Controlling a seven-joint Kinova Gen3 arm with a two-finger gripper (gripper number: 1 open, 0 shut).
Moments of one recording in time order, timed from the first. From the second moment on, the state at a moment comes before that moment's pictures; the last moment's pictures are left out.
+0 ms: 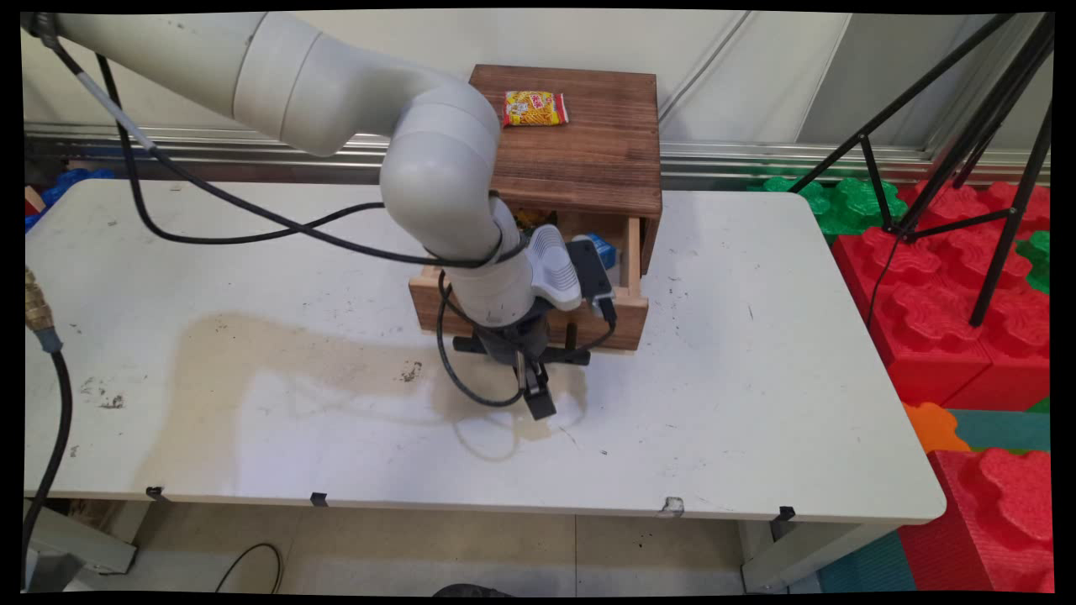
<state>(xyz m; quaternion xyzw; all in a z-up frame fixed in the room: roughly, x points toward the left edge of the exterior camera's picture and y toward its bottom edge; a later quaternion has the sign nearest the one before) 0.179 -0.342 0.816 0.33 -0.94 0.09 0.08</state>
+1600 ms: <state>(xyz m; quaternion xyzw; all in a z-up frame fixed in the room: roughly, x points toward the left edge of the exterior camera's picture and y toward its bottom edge) 0.146 -0.238 0.827 0.30 -0.95 0.07 0.06</state>
